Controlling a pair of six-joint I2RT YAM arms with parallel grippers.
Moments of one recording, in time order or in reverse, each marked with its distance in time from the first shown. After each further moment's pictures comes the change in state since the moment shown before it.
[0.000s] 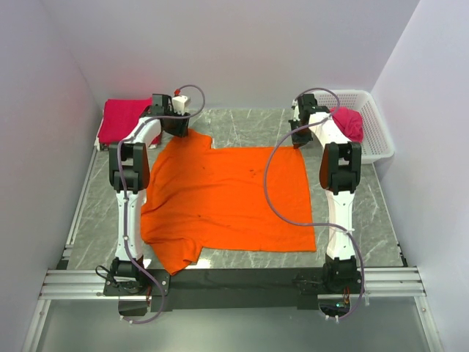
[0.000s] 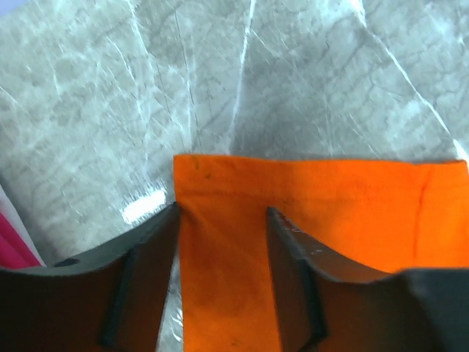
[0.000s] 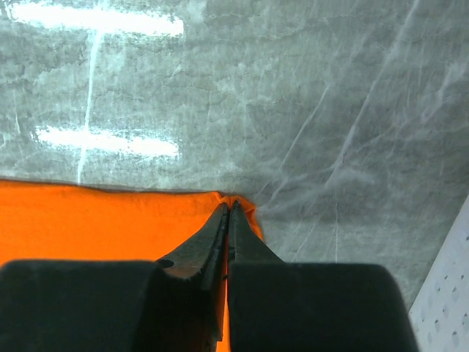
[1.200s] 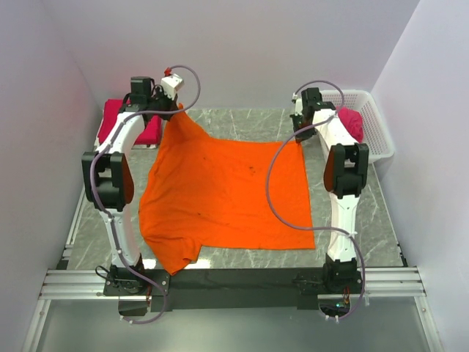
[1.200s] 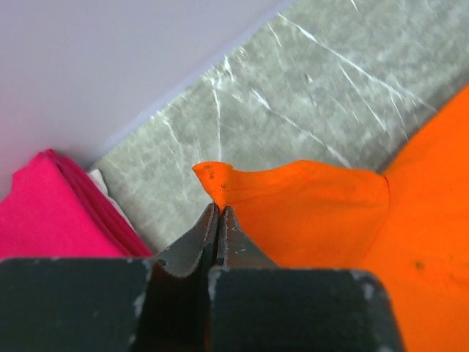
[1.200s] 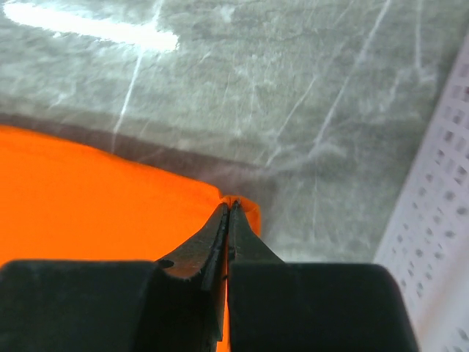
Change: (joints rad) left arm 0.018 -0.406 -0.246 0.111 0.163 0.145; right arm 0.000 -0.110 -0.056 0.011 -0.019 -0.092
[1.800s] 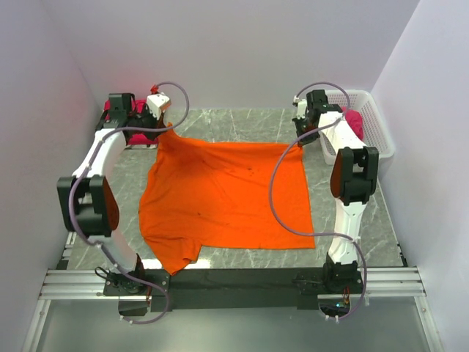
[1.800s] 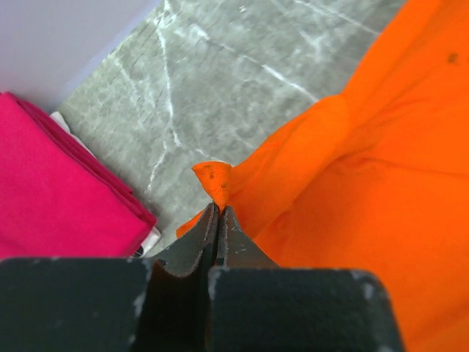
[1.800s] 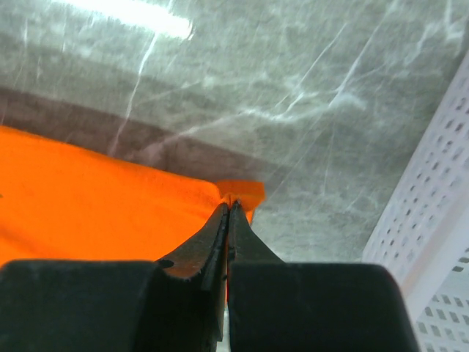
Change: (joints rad) left arm 0.091 -0.322 -0.345 -0.119 0.159 0.170; right arm -0.013 -0.165 -0.180 0.010 -0.074 -0.081
